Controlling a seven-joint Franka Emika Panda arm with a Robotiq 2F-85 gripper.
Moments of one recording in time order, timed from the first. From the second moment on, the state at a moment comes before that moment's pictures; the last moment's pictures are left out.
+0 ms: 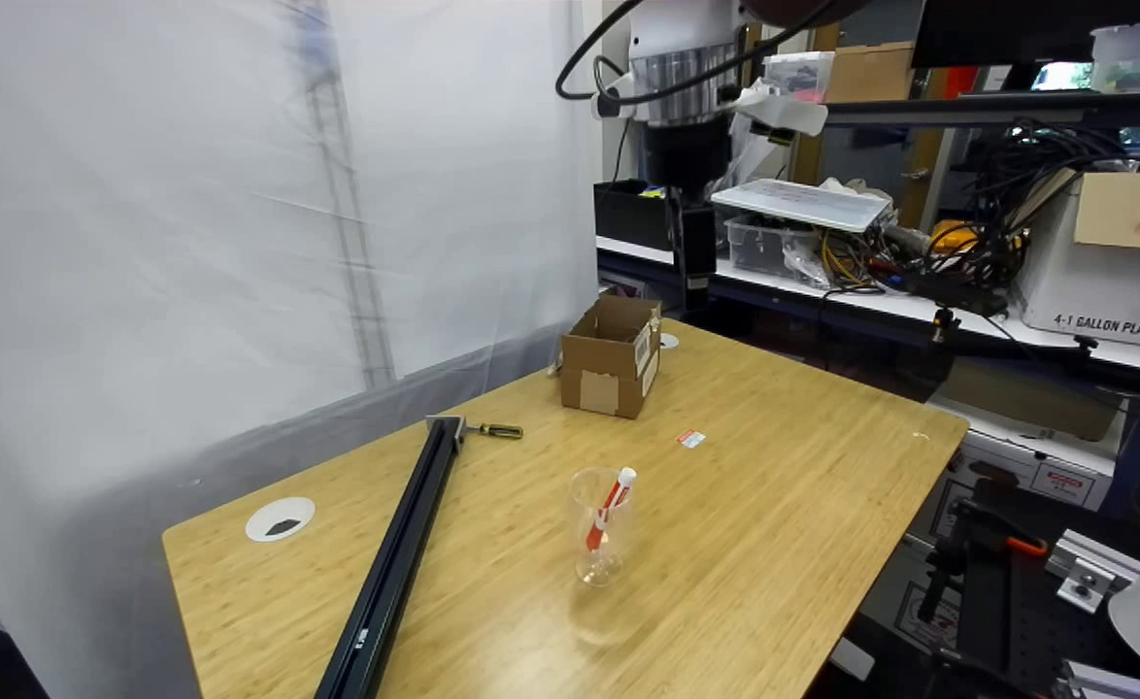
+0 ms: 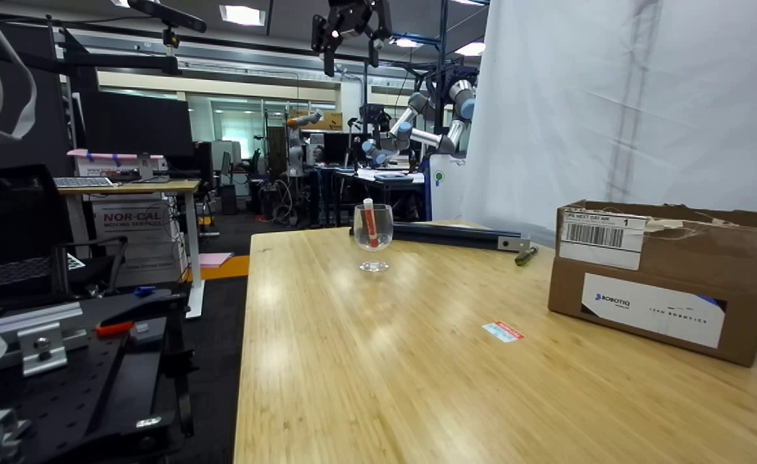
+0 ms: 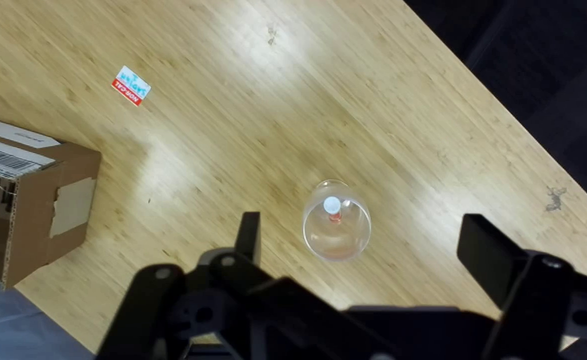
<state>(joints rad) 0.20 -0.02 0.19 -1.91 -0.11 1.81 -0.21</state>
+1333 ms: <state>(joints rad) 0.20 0.18 0.18 -1.89 -0.16 1.81 -0.25</state>
